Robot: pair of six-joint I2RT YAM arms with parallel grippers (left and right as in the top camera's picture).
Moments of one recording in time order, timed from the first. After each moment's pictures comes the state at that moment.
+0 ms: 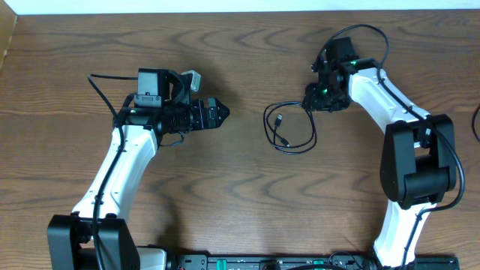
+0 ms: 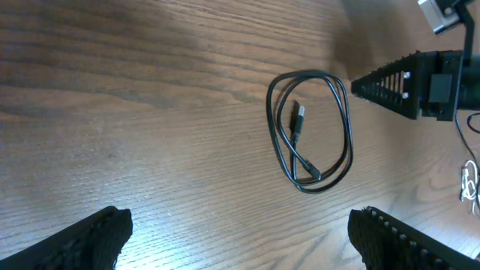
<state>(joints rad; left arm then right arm) -0.08 1.52 1.04 -0.56 0.57 -0.22 0.20 2.08 1.51 -0.76 -0.23 0.15</state>
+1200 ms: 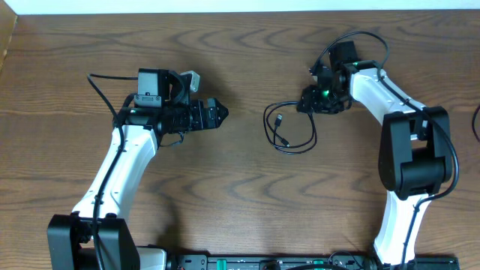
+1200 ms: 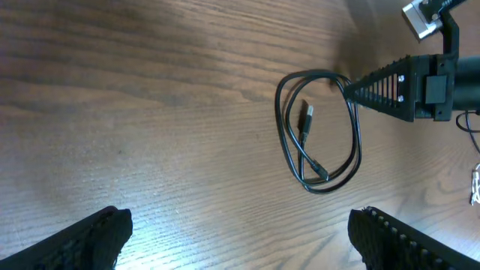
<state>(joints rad) -0.08 1.52 1.04 -0.57 0.54 -0.22 0.17 2.16 1.52 -0.74 -0.43 0.13</state>
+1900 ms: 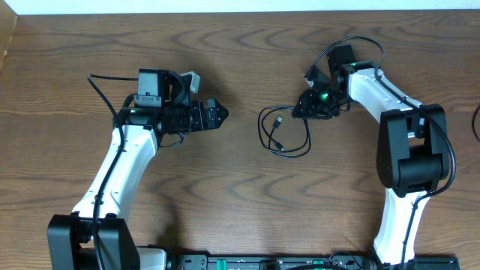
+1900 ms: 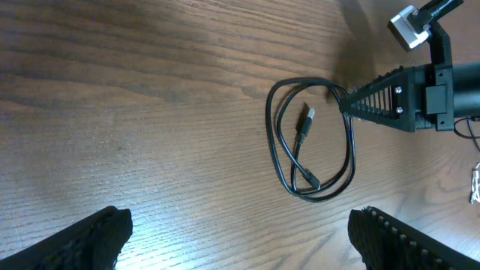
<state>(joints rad) -0.08 1.52 1.04 -0.57 0.54 -0.22 0.17 2.18 1.52 -0.80 -0.53 0.09</state>
